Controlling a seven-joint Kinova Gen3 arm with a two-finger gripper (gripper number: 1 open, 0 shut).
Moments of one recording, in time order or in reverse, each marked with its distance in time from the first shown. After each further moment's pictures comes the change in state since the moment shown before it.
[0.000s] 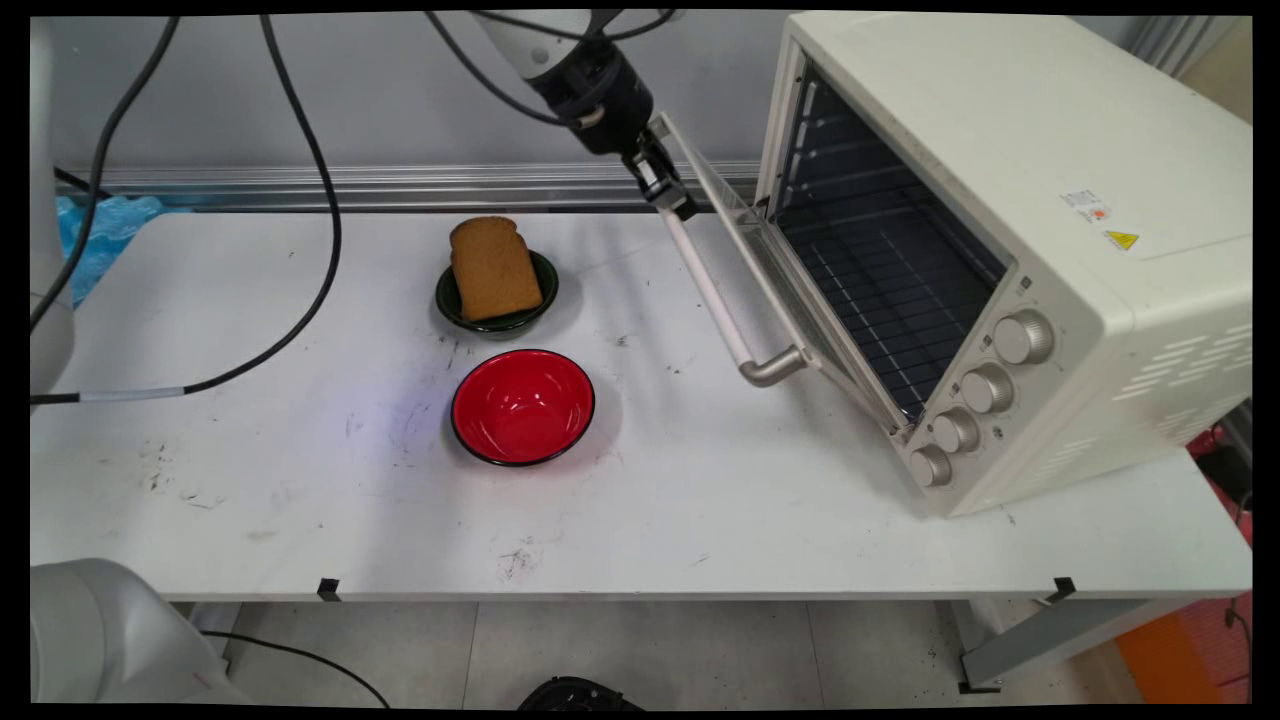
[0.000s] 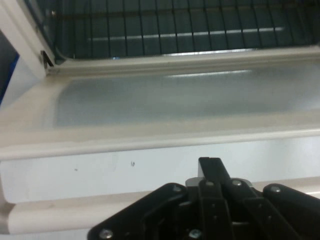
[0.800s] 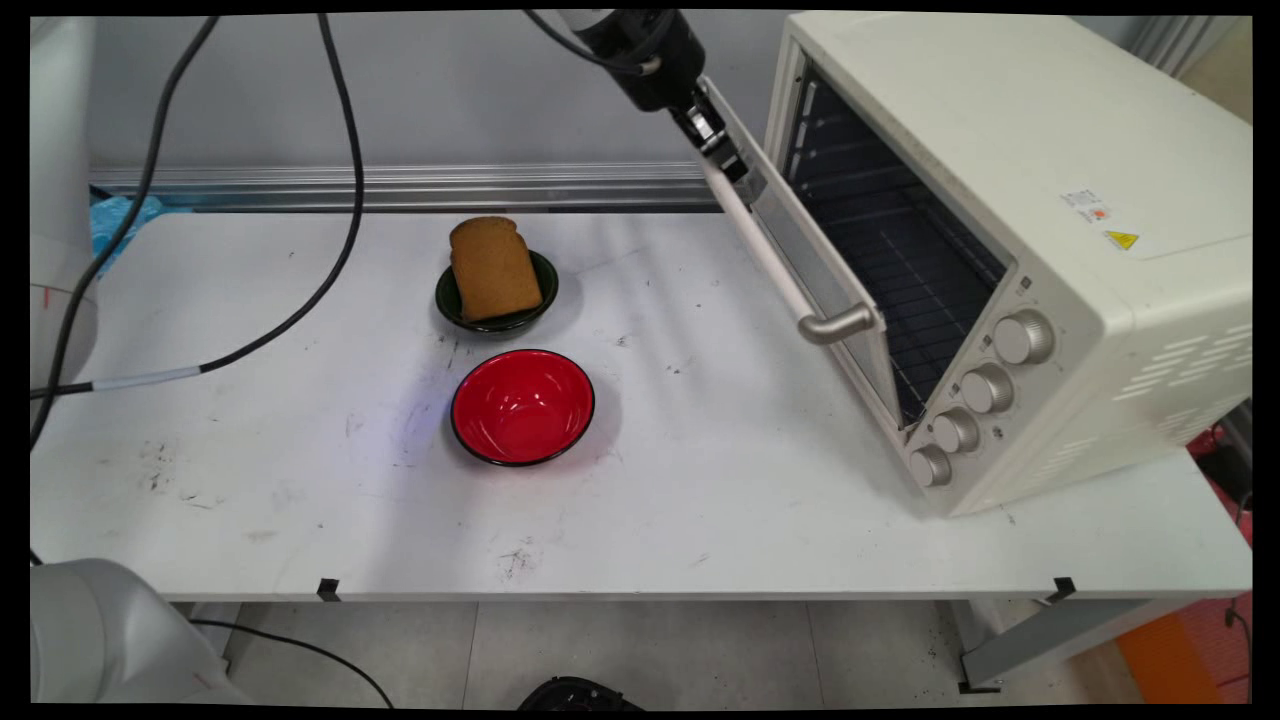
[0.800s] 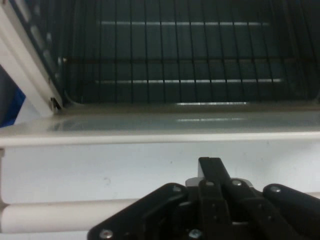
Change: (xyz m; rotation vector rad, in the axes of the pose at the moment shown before) arm 0.052 -0.005 -0.002 -0.002 0.035 -0.054
